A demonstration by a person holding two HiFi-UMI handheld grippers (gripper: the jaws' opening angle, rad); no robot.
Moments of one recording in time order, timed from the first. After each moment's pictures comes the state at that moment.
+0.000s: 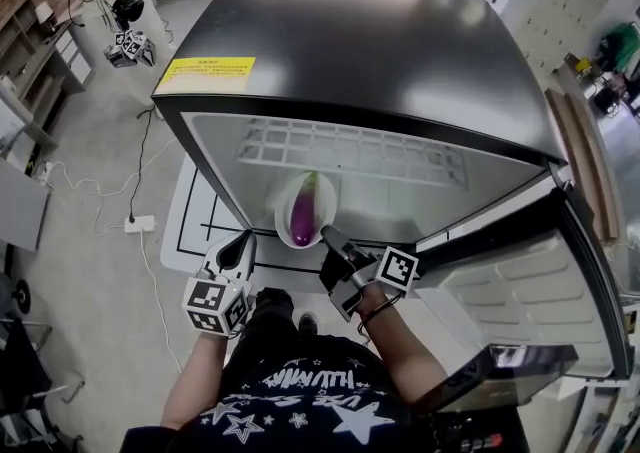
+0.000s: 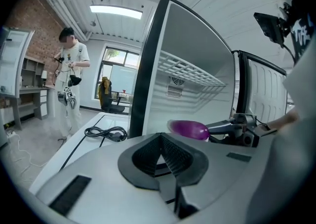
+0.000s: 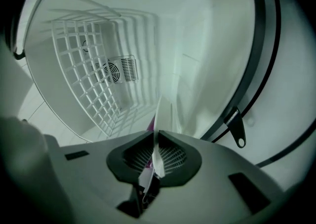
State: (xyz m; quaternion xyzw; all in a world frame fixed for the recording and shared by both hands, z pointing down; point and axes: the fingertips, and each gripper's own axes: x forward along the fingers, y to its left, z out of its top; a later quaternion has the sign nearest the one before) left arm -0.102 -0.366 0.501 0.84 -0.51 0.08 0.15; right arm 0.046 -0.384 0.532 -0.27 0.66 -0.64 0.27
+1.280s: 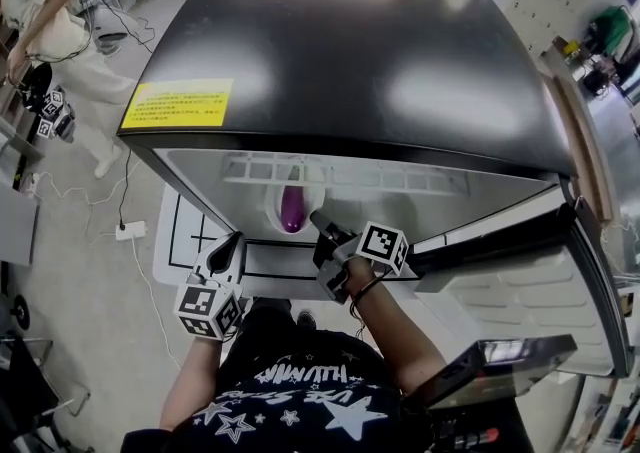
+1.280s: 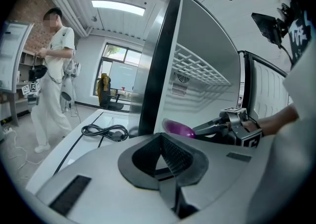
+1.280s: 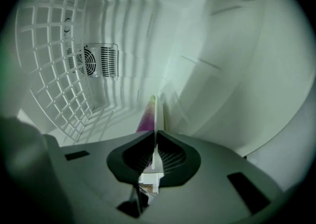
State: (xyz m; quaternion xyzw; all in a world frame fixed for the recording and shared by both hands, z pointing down) left arm -0.110 -0.394 0.515 0.85 -0.50 0.08 0.17; right arm 0.042 -0.441 0.568 -0.36 0.66 -0.64 0.18
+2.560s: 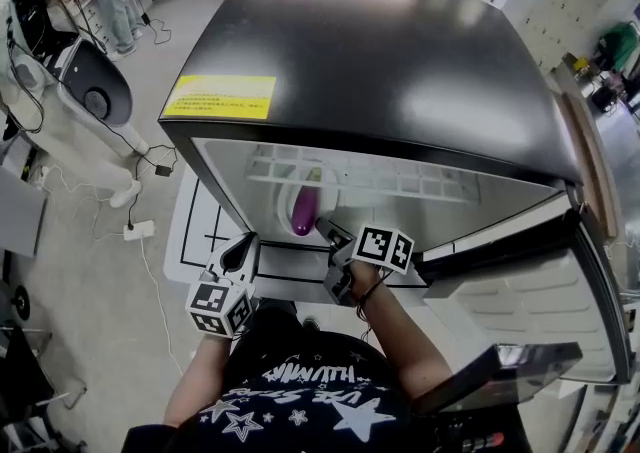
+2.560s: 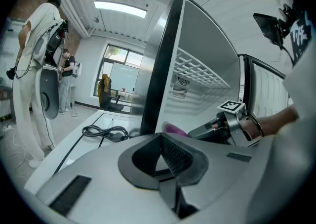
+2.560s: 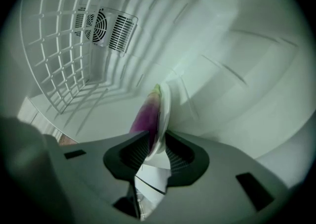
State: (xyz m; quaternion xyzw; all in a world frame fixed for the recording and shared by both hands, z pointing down) left arm -0.113 -0.391 0.510 0.85 -0.50 0.06 0.17; right arm 0.025 -0.435 0.570 -0.40 0.71 -0.58 0.04
